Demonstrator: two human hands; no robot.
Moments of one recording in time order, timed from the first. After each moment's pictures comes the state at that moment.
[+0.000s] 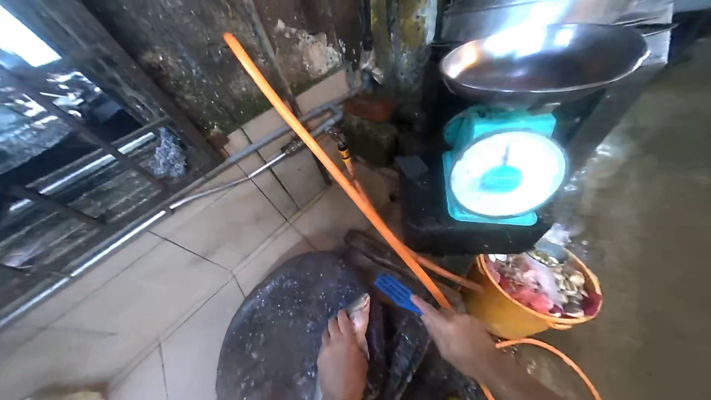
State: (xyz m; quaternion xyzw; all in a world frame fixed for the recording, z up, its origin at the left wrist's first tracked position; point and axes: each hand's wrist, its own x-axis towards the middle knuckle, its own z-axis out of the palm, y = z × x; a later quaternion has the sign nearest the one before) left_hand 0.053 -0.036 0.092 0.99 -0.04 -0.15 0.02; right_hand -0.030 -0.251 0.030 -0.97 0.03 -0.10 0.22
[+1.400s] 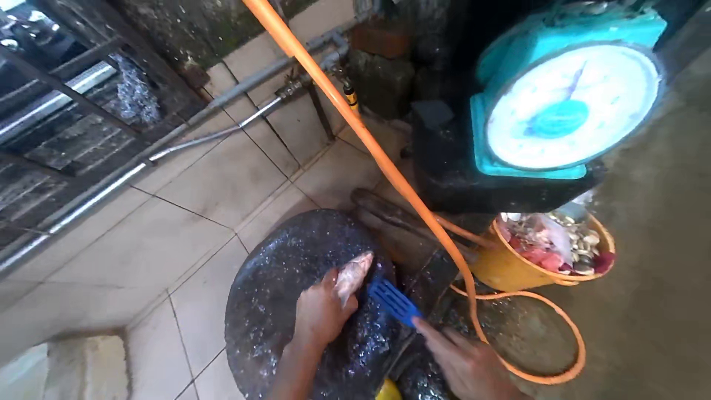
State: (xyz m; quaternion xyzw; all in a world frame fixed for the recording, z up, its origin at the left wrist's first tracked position) left_hand 0.104 0.026 0.103 0.96 -0.13 -0.23 0.07; right_hand -0.093 -0.175 0.003 -0.95 0.02 -0.16 0.27
